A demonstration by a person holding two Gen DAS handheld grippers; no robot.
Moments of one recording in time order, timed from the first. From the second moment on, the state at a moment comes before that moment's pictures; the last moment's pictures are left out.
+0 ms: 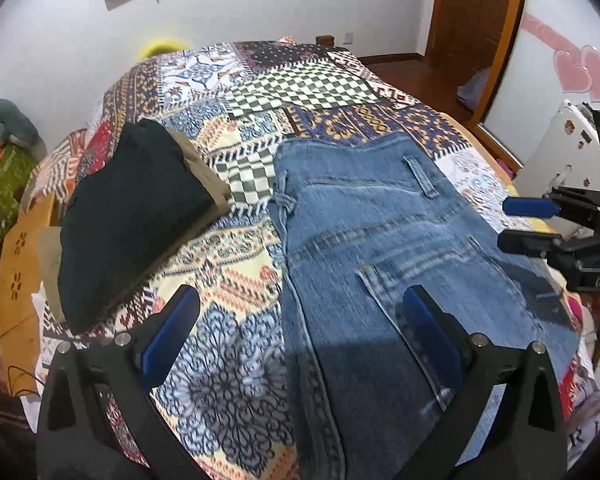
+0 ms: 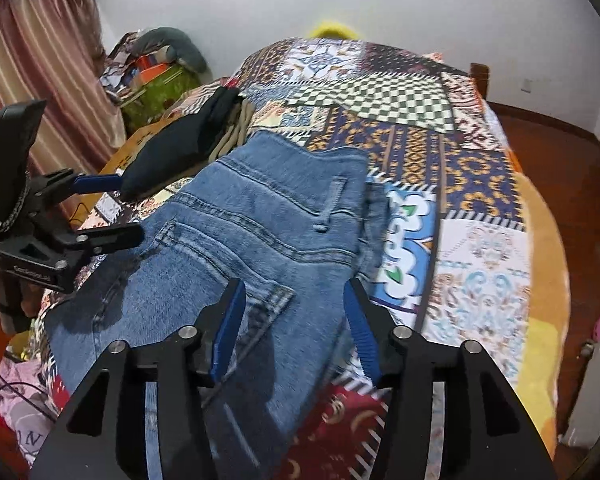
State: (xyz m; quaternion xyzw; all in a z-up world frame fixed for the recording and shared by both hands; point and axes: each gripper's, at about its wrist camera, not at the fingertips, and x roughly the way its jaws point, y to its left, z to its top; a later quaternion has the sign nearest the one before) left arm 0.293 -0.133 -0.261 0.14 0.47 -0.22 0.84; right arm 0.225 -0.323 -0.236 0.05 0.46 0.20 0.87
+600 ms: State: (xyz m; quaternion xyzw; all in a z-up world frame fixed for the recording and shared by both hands) left arm 0.338 -0.112 -0.315 -0.01 0.60 -0.28 0.75; right arm 0.222 -0.351 -0.283 0.18 0.52 0.20 0.81
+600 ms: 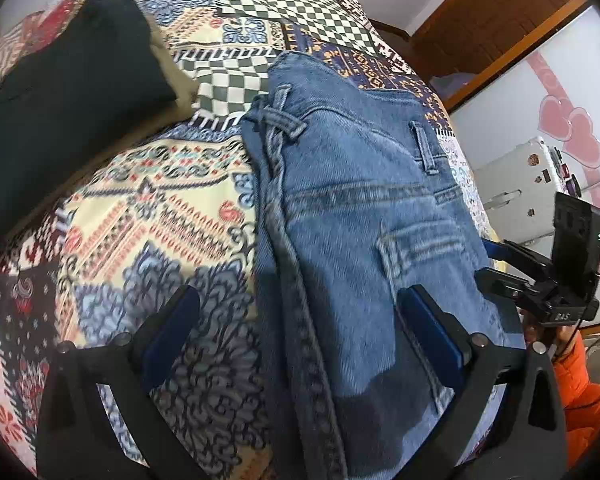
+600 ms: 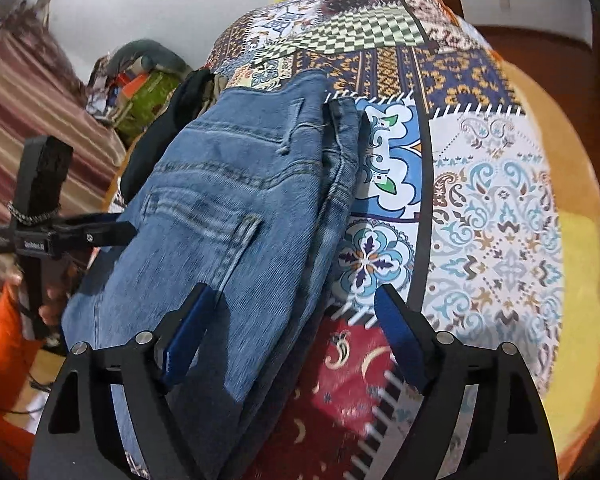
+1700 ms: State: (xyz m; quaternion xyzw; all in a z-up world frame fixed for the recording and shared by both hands) left arm 0.366 -0.162 -0.330 0.01 0.63 -0.35 0.69; right arm 0.264 -0.328 -0.303 0.22 0.53 0.27 0.77
